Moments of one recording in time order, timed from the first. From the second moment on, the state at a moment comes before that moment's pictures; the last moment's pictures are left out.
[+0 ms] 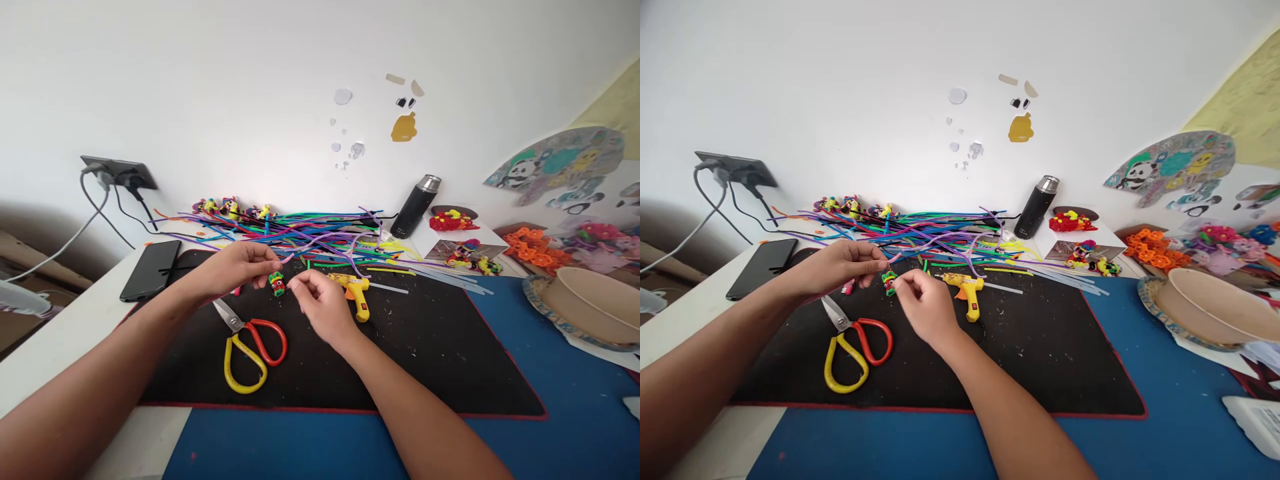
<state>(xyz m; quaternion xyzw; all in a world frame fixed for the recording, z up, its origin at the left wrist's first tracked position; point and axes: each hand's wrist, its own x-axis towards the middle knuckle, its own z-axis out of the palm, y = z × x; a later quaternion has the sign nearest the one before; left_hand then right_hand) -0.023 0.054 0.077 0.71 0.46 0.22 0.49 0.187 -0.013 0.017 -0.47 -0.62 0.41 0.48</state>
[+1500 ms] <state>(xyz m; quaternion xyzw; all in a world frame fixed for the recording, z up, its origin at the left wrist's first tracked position) -0.002 0.034 0.082 0.74 0.42 0.16 0.51 0.193 0.000 0.016 -0.47 -0.52 0.48 0.53</state>
